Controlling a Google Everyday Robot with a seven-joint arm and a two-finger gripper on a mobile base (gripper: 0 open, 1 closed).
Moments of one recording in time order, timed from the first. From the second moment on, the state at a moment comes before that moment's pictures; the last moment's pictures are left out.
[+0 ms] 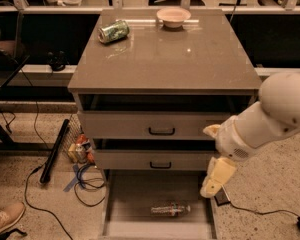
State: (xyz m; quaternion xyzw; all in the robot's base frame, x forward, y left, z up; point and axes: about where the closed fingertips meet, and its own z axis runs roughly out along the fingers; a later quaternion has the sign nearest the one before) arm 0.434 -0.144 0.737 -0.60 0.76 0.16 0.18
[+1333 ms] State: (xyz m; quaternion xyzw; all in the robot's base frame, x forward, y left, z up) arm 0.464 -0.133 0.570 -0.59 0.77 0.17 0.17
